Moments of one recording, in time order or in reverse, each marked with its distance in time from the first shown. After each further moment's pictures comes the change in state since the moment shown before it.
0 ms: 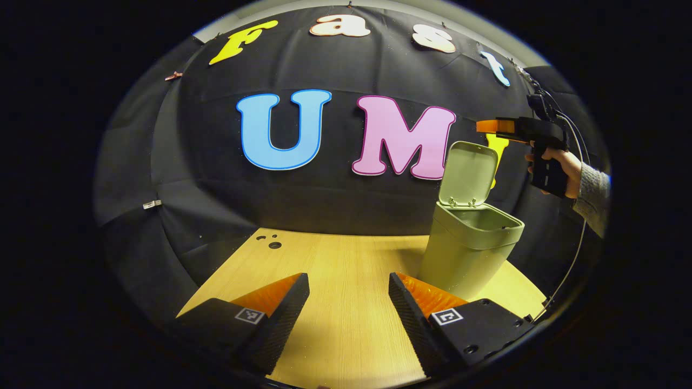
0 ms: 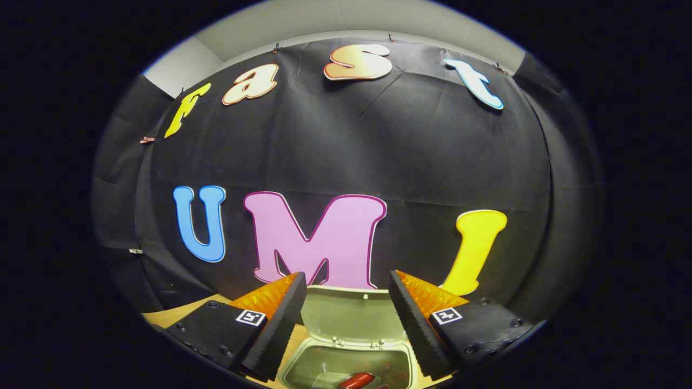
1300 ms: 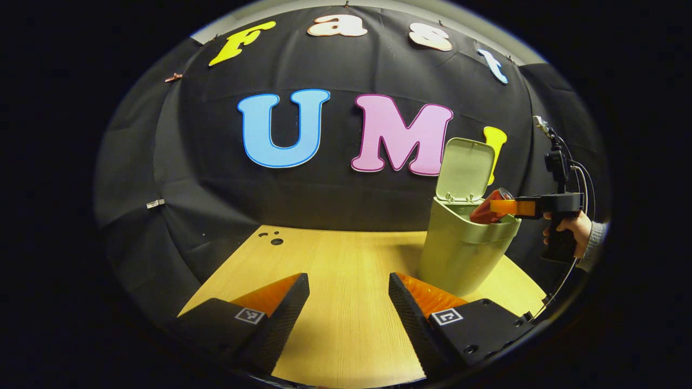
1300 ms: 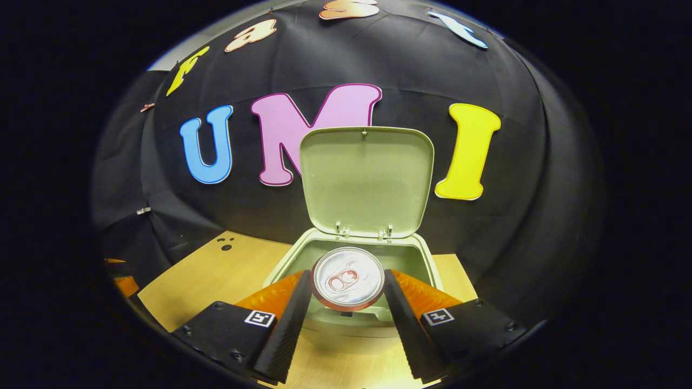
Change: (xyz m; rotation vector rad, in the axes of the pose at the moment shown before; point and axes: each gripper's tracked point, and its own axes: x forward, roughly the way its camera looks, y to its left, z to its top) left arm -0.016 -0.008 -0.009 0.016 0.016 0.006; right arm -0.107 -0.002 -0.186 0.042 0.406 0.027
